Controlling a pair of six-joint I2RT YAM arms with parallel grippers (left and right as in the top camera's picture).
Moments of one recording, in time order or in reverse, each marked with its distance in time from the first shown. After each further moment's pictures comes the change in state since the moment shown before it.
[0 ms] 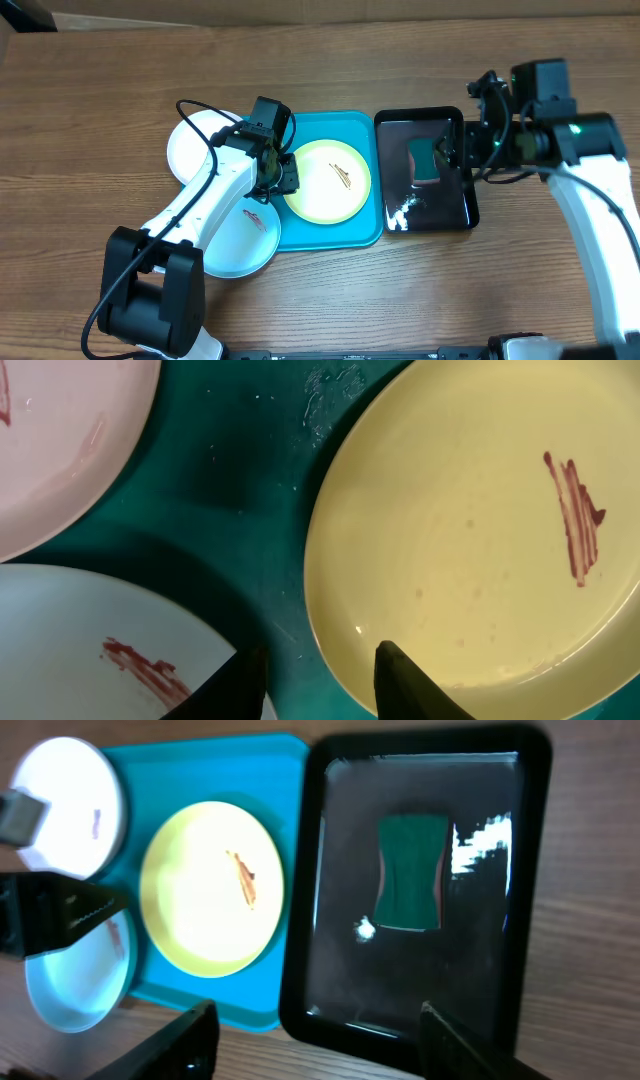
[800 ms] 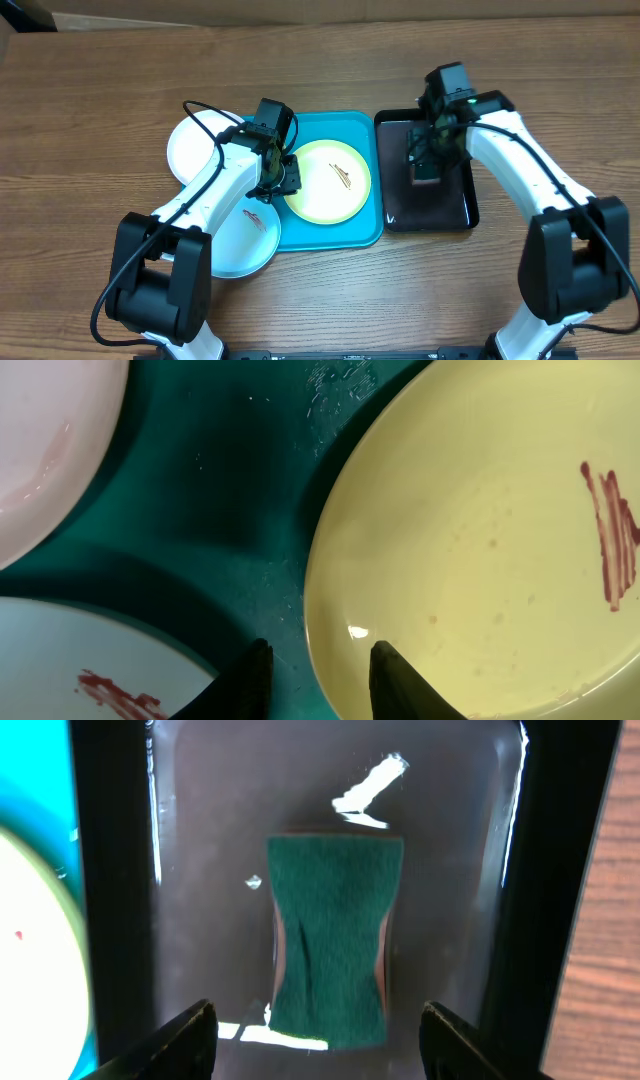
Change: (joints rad) left arm -0.001 0.058 0.000 0.030 0.000 0.000; right arm 0.160 0.380 -0.003 0.198 0.373 0.051
